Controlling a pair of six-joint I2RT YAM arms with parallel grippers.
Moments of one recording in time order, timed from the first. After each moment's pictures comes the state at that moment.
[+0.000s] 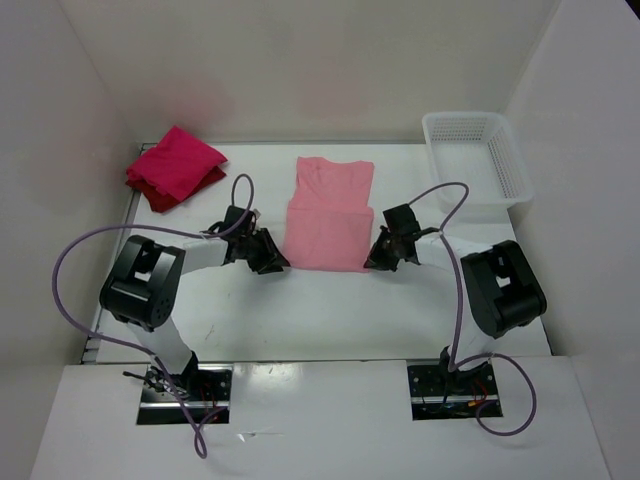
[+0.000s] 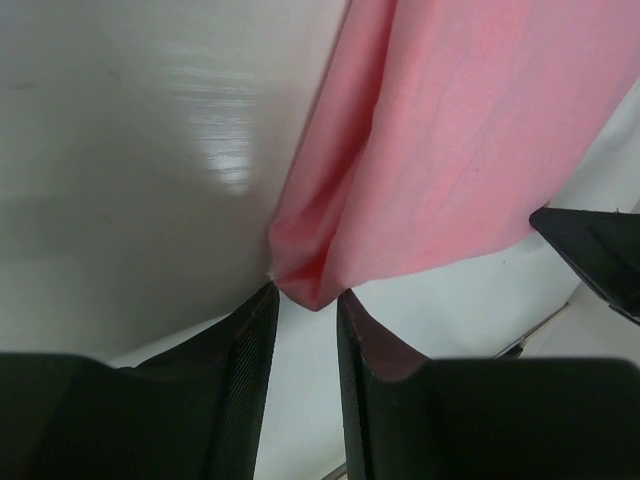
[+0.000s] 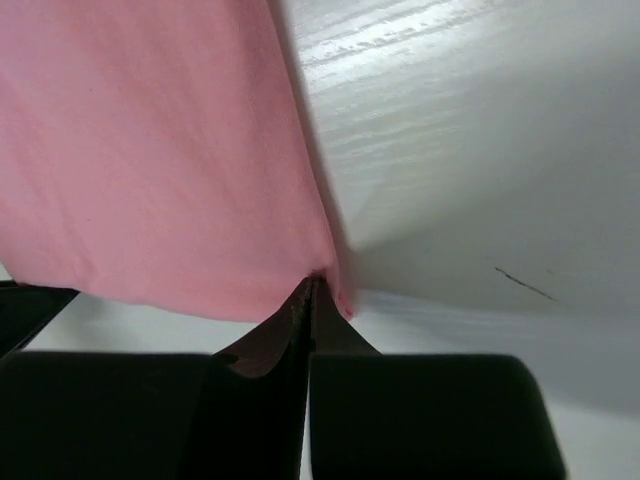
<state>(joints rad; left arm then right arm) -0.30 1.73 0.84 -0.10 0.39 -0.82 0.36 1.64 0.82 -0.20 -0.15 0.85</state>
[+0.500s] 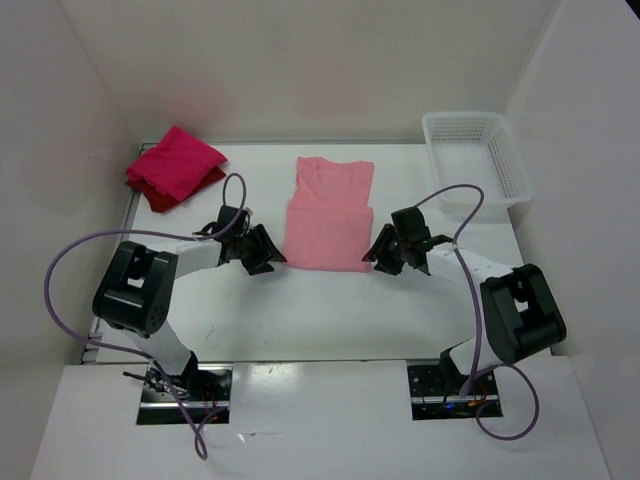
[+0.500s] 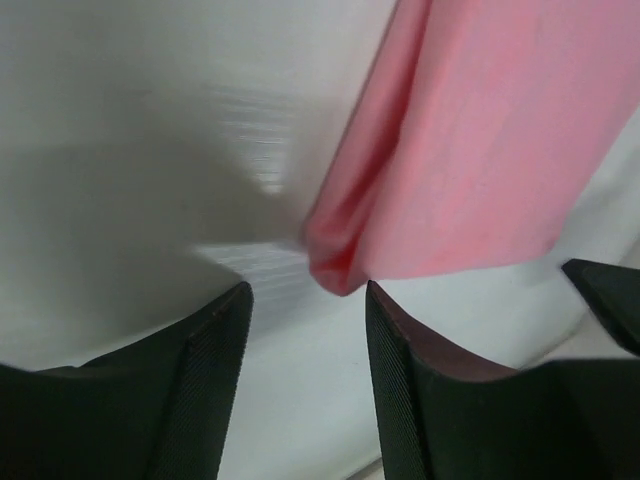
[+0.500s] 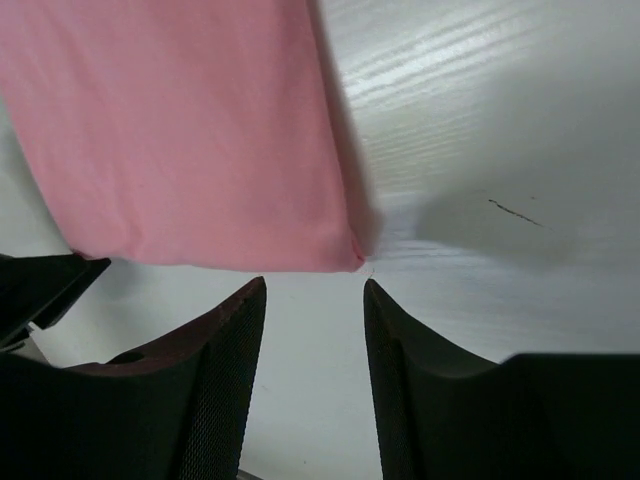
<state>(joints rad) -0.27 1.65 0.81 -0.11 0.34 -0.81 0.36 1.45 0.74 -0.20 -0.12 0.89</state>
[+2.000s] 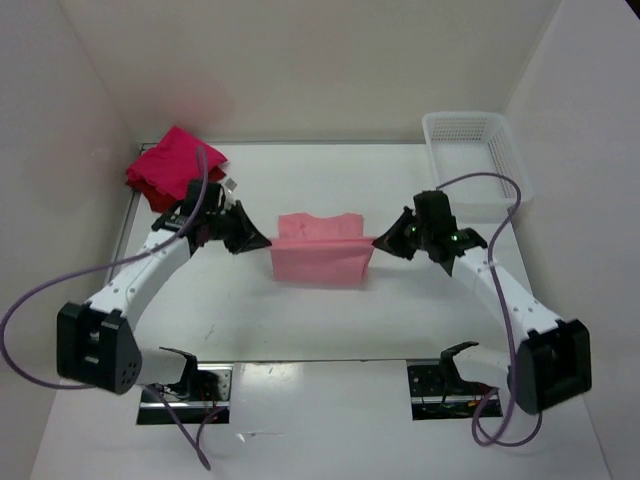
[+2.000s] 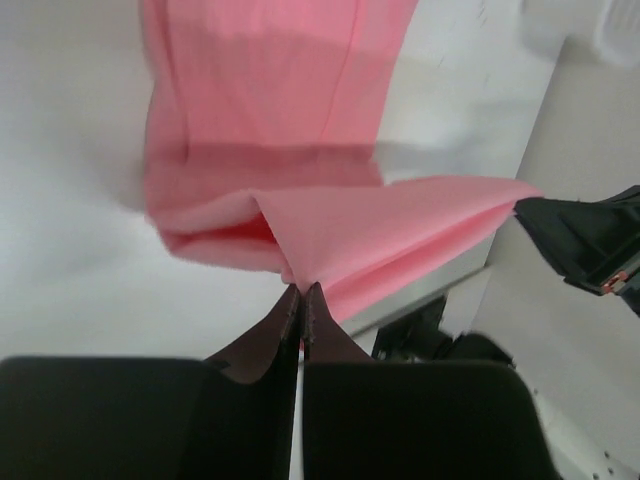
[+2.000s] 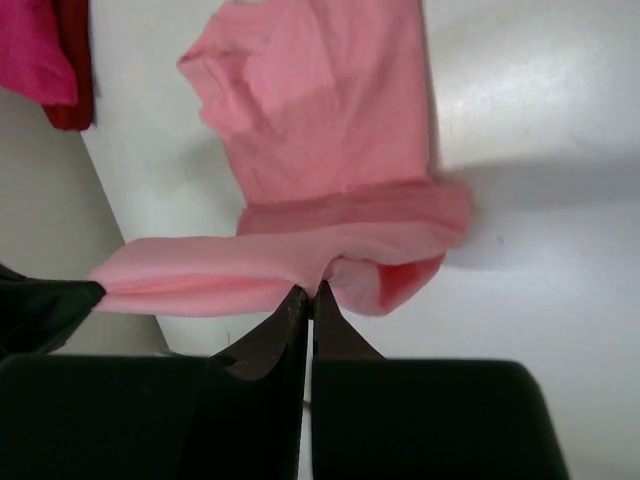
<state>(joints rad) -0.23 1.28 0.98 -0.56 0.46 -0.78 0.34 1.14 0.84 -0.46 -0.18 0.96</state>
